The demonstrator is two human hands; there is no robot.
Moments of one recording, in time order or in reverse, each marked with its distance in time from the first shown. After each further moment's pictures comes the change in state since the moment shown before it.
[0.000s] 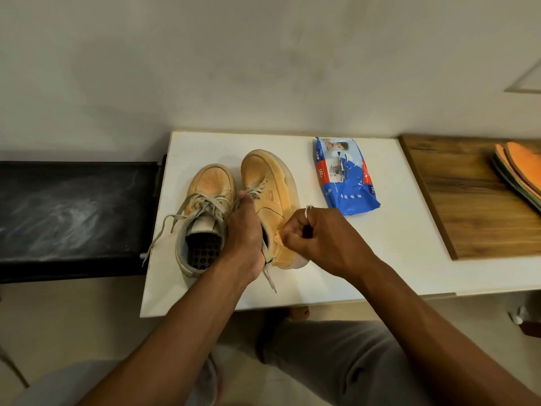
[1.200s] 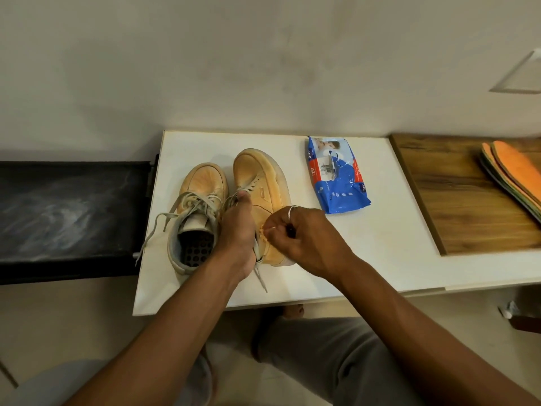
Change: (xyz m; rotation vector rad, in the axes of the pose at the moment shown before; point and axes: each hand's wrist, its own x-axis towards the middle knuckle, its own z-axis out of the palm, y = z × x) left_hand 0.001 -0.005 -0.002 0.088 -0.019 0.034; right_hand -0.006 -0.009 0.008 -0.005 0.036 -0.086
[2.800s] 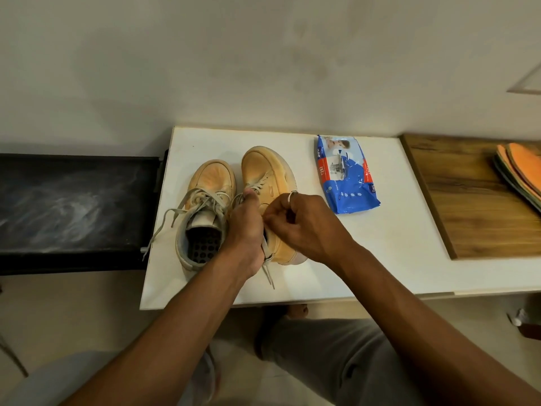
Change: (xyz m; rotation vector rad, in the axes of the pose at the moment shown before) left_hand -0.006 0.004 0.000 -0.029 0.002 -0.026; right_hand 0.023 -0.008 0.002 -0.036 0.008 -0.078
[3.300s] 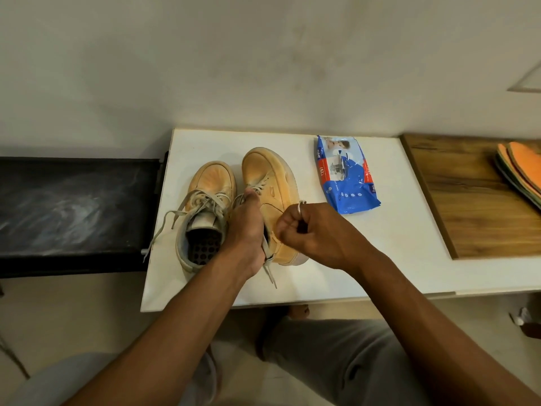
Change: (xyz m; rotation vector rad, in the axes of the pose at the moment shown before) left_hand -0.001 0.005 0.000 -0.006 -0.013 -0.026; right_hand -0.013 0.012 -0.012 0.093 -0.136 0.095
